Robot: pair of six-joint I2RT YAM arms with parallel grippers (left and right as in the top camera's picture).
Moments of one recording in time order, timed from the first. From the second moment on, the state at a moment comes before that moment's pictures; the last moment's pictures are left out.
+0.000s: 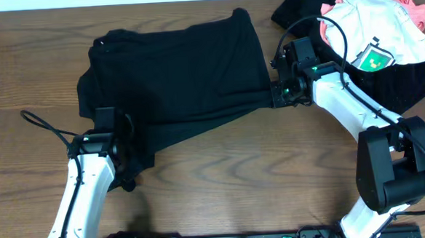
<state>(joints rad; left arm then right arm) 0.01 1.27 0.80 -1.08 -0.17 -0.49 0.24 1.85 1.23 -0.62 -0.19 0.14</state>
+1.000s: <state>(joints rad) 0.01 0.98 0.98 -1.20 -0.12 -0.46 0.24 1.74 1.23 -0.69 -0.21 0.14</state>
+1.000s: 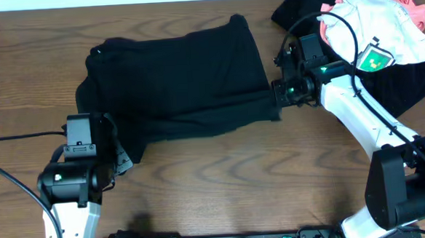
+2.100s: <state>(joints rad) 0.05 1.36 1.02 -0.86 -0.12 -0.46 0.24 1.78 1.23 -0.55 -0.19 0.14</state>
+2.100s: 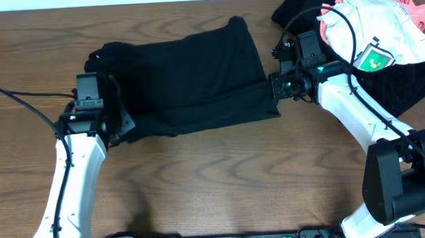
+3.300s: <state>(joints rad) 0.12 1.38 1.02 -0.61 0.21 -0.51 0.24 1.78 1.23 -0.52 -0.19 0.14</state>
